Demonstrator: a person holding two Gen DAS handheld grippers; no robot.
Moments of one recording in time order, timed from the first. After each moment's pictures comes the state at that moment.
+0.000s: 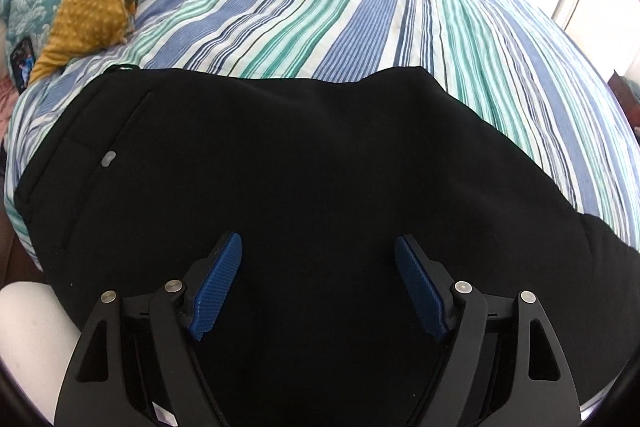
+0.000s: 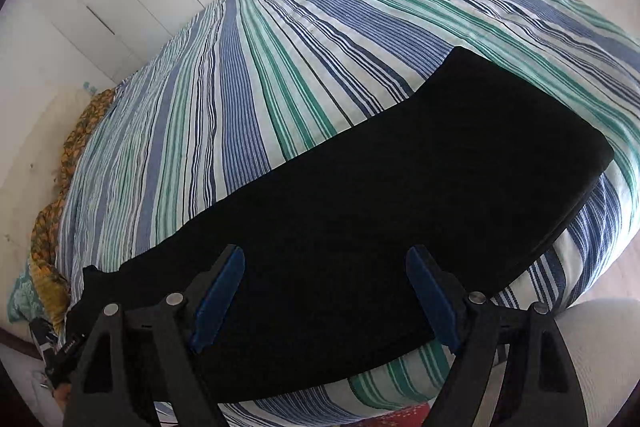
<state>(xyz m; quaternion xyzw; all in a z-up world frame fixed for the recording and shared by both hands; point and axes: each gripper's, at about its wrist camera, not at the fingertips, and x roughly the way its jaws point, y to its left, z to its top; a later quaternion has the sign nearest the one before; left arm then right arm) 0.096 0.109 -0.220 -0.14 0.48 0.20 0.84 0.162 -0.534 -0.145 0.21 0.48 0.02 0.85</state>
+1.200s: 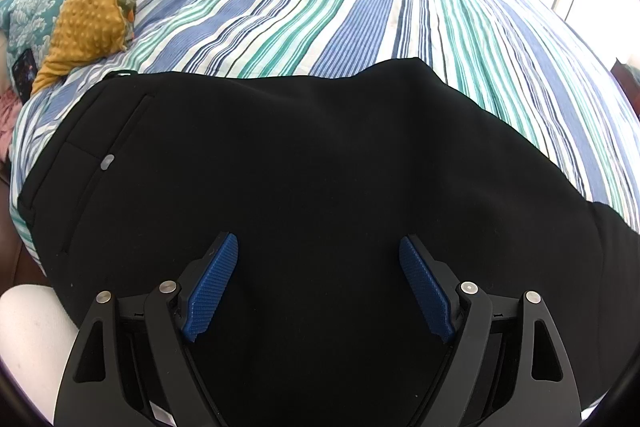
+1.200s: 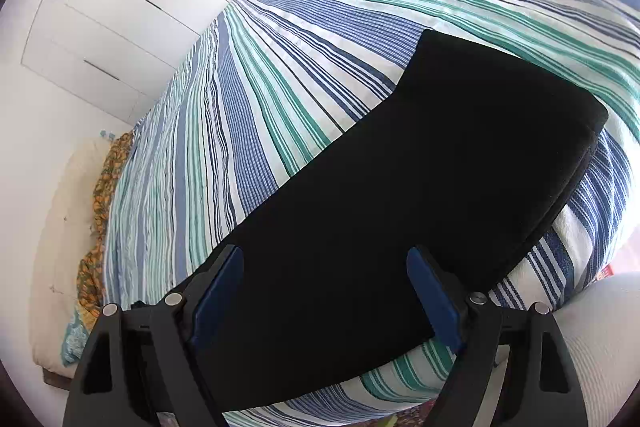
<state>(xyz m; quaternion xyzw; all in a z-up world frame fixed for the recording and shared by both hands) 0.097 0.104 -0.225 -0.12 0.48 0.21 0.84 0.156 -0.567 -0.141 0.33 0.47 0.03 0.82</state>
